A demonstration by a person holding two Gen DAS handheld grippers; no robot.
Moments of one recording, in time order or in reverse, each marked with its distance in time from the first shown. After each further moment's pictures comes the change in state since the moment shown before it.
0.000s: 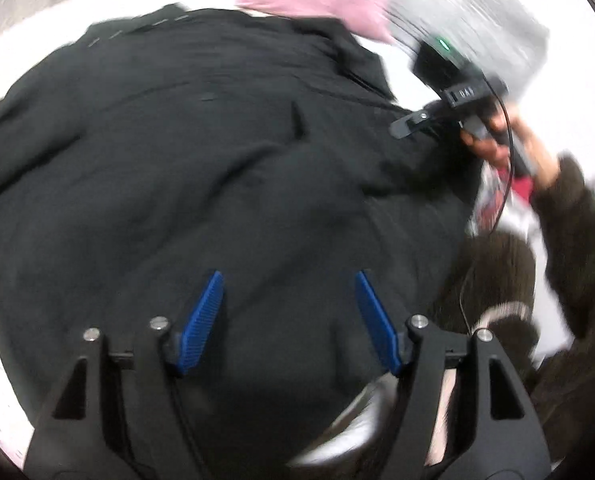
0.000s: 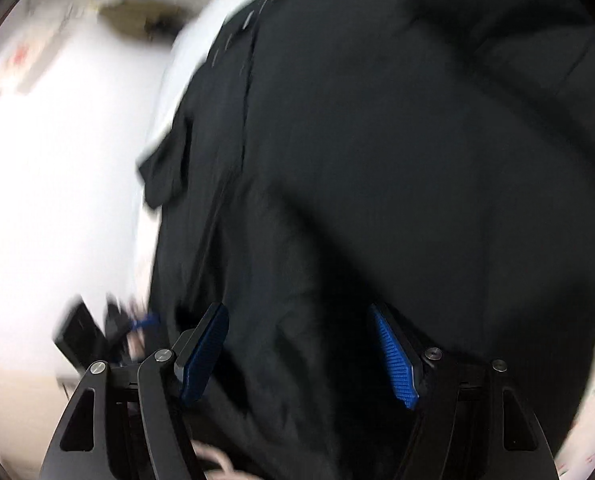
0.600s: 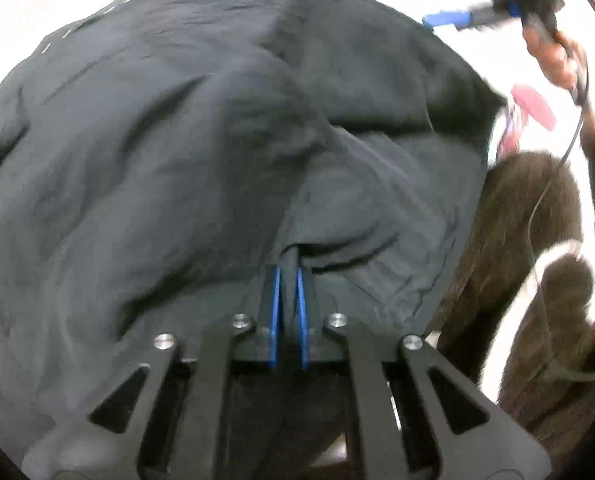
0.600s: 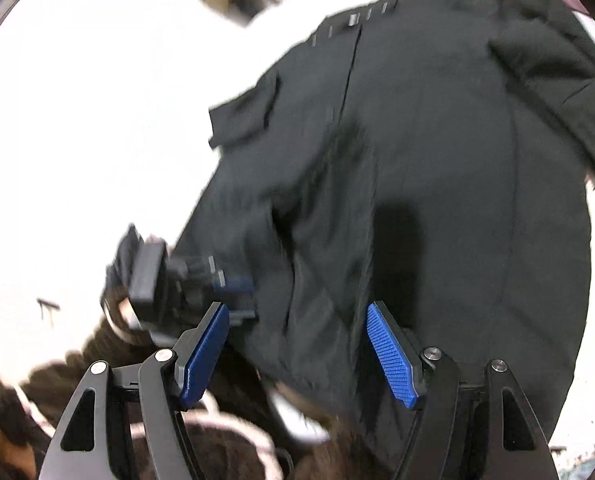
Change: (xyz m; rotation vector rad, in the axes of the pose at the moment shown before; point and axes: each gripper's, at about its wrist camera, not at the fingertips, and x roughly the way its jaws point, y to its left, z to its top) left arm 0.054 -0.018 -0.020 0.047 0.086 0.041; right arm -0.053 0.043 -0.073 -0.164 -0.234 0.047
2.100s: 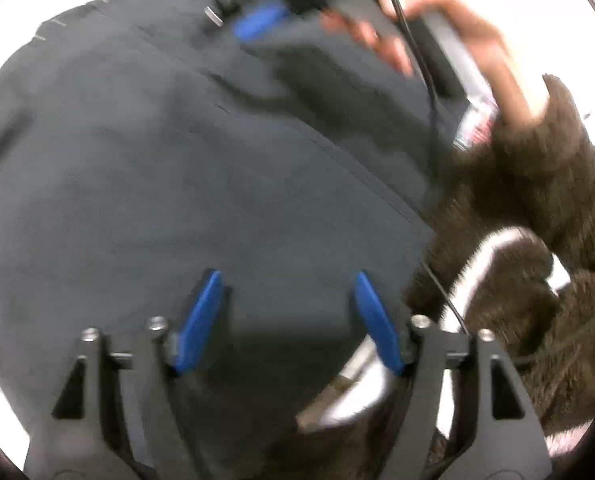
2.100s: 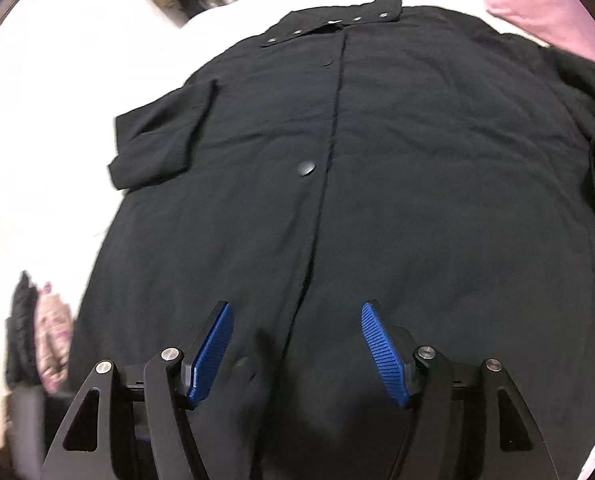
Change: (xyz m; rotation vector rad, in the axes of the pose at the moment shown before) left arm -0.027 0.001 0.005 0.041 0.057 -0.002; right arm 0.188 0.052 0.114 -0.071 0.010 -0.446
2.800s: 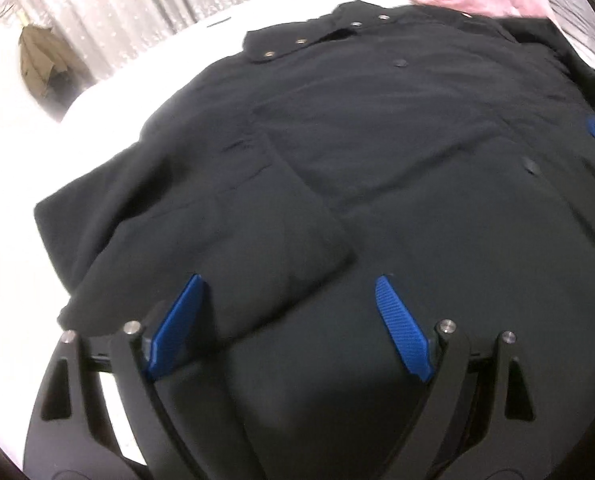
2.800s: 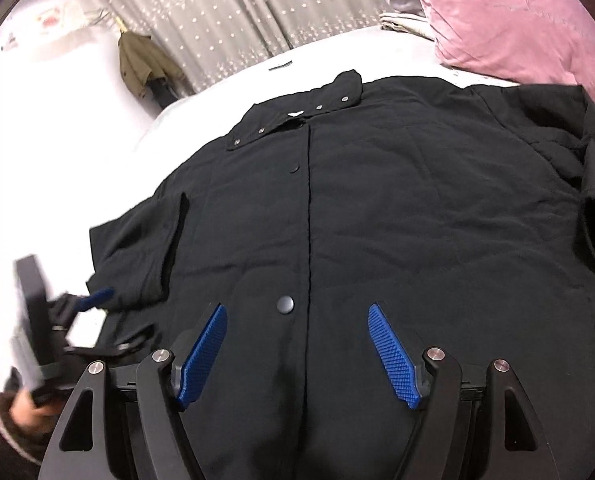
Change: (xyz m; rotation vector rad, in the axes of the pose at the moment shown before) left arm 0.062 0.202 0.099 -0.224 -0.155 0.617; right arm -0.002 -0.011 0.049 0.167 -0.297 0.014
